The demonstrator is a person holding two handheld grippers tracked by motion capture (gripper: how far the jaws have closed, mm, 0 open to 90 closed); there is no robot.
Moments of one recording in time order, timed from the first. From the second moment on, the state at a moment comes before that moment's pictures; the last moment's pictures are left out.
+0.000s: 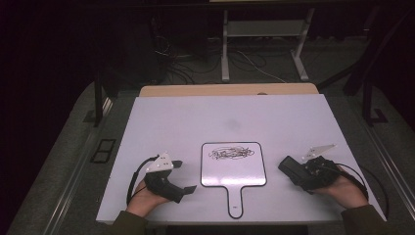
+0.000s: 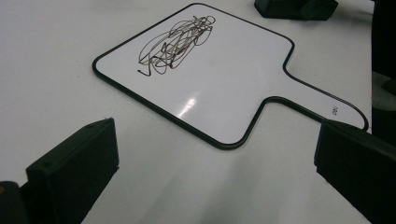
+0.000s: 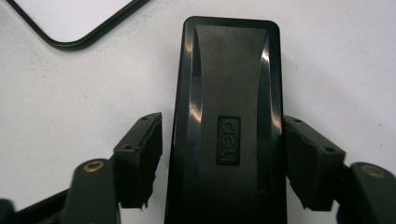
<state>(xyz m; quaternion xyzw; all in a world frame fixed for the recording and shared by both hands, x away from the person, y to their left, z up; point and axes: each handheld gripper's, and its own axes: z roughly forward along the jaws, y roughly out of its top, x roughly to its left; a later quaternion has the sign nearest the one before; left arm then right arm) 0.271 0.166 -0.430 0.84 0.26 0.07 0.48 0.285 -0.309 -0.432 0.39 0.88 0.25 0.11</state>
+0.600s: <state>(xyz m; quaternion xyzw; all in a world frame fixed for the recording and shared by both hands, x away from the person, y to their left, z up) 0.271 0.166 -0.429 0.84 0.26 0.07 0.48 0.286 -0.307 -0.431 0.38 0.89 0.24 0.12</state>
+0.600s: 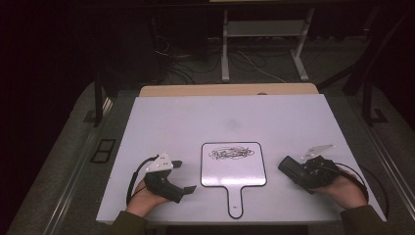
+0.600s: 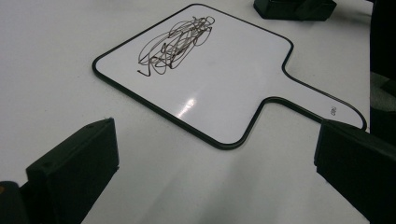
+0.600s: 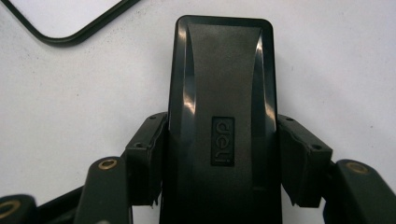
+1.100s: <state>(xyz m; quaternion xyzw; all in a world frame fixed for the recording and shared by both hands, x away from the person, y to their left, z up) 0.272 0.167 -0.429 0.84 0.26 0.06 0.48 0.291 -0.309 -0.429 0.38 0.89 0.24 0.09</state>
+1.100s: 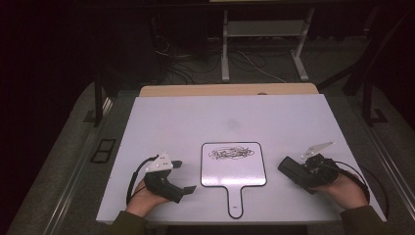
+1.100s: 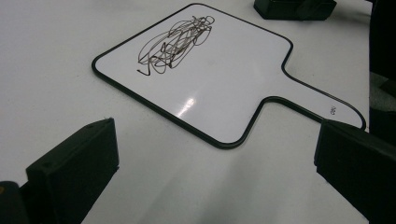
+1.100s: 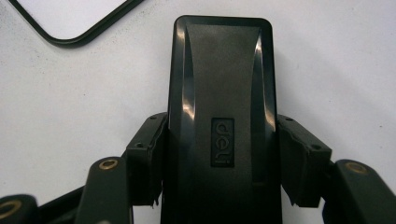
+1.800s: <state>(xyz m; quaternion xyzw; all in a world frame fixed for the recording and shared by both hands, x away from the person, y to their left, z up) 0.271 0.166 -0.429 0.84 0.26 0.06 0.48 0.293 -0.318 -0.420 0.40 0.87 0.27 0.06</state>
